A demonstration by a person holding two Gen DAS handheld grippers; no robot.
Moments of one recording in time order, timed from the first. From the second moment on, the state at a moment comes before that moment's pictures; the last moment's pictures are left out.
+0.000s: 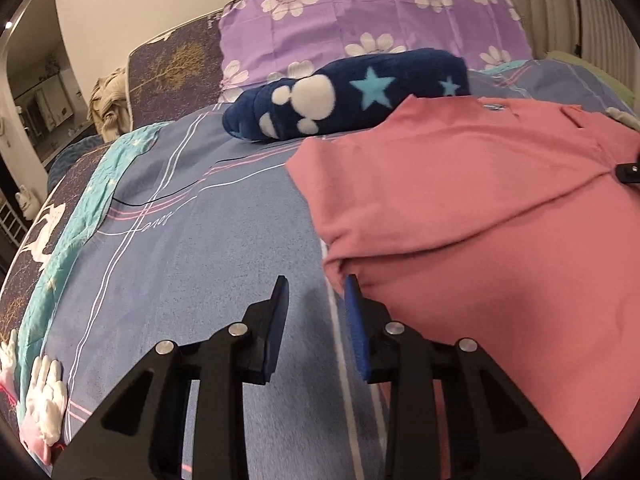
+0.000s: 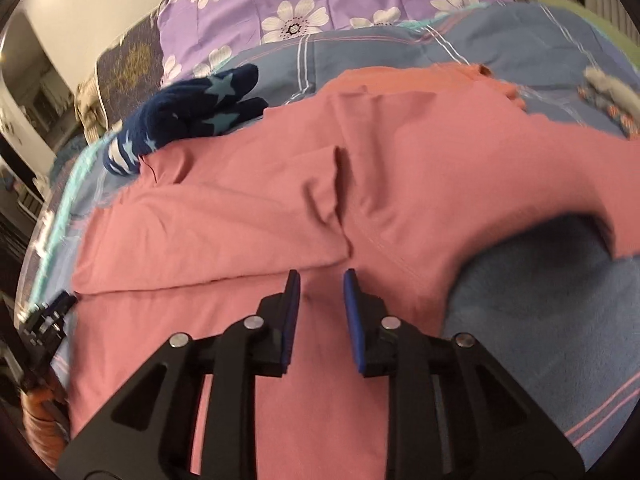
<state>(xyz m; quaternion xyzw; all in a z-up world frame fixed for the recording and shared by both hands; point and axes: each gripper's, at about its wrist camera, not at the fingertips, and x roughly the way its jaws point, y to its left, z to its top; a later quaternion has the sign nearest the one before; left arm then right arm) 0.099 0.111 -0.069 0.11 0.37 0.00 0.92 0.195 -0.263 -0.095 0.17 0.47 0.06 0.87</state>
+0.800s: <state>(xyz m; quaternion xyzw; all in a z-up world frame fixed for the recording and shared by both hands) 0.180 0.047 -0.095 0.08 0.41 -0.03 0.91 0.258 -0.280 -0.094 0.19 0.43 -0.04 0.88</state>
